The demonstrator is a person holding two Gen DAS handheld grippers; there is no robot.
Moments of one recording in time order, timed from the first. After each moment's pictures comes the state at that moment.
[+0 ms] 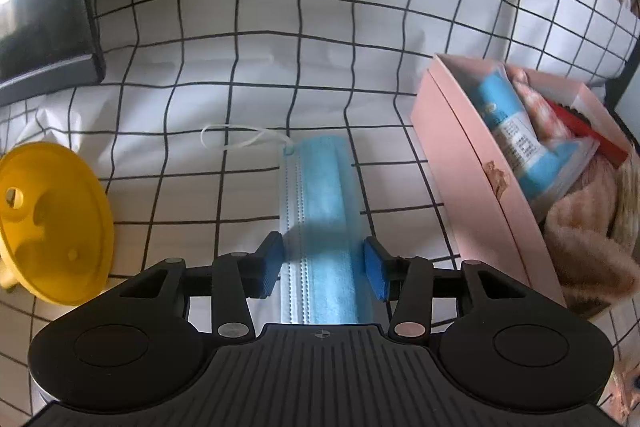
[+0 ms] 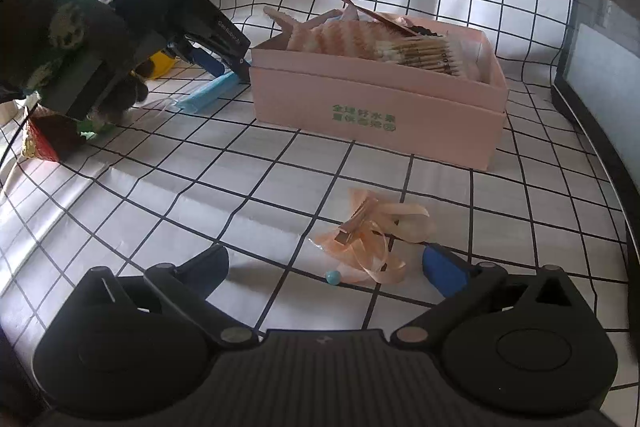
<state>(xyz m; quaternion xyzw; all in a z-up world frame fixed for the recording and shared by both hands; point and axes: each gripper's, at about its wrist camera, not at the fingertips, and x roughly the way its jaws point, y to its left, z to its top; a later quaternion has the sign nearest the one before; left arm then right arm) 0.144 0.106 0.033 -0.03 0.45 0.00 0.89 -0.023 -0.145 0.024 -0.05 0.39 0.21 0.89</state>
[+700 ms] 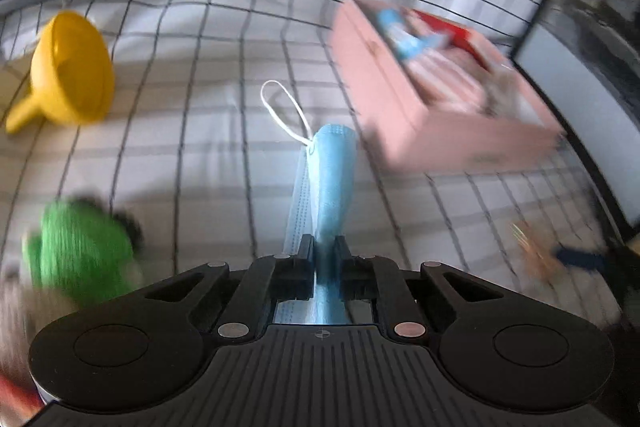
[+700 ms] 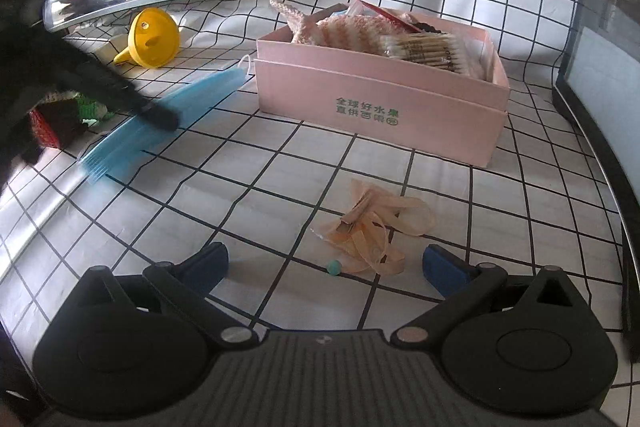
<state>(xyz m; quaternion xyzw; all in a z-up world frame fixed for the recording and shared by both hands) 0.006 0.101 0.046 -0.09 0.47 -0.09 0.88 -0.028 -0.144 0.025 -0.06 0.39 0.21 0.89</state>
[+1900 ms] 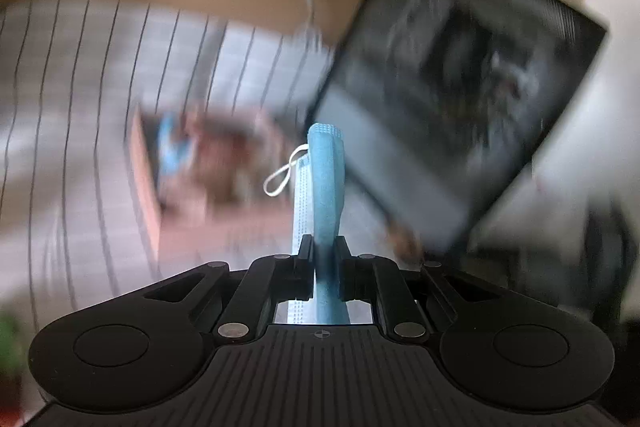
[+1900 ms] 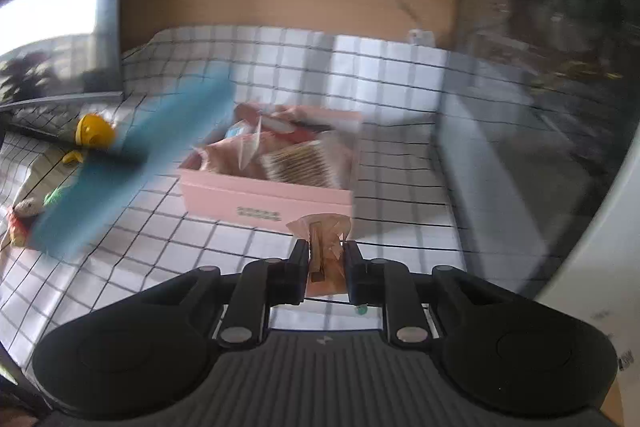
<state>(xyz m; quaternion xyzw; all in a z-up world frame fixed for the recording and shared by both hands) -0.001 0.039 0.166 -0.13 0.34 -0.29 0.88 -0.050 -0.192 0.136 -0.04 0.35 0.10 0.93</state>
